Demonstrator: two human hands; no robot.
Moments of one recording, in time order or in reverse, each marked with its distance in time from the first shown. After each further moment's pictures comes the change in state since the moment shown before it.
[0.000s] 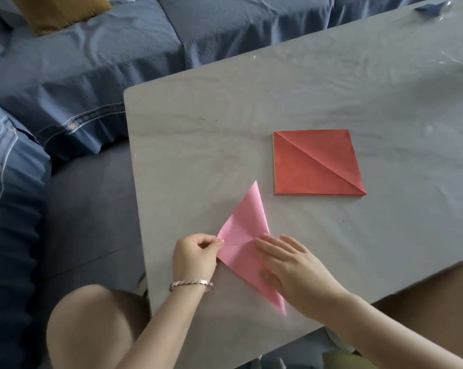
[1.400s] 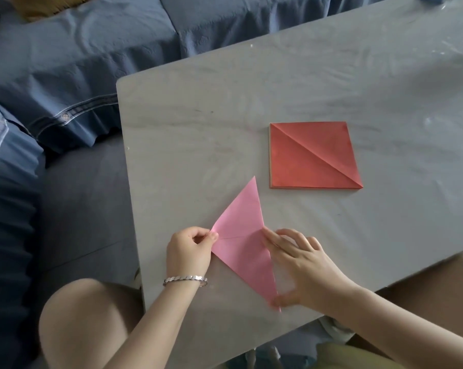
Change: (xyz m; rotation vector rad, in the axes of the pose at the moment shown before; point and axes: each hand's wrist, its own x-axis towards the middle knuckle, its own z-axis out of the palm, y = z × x) left_hand 0.006 -0.009 0.003 0.090 0.015 0.078; right_hand -0.015 0.024 0.002 -0.018 -0.261 0.052
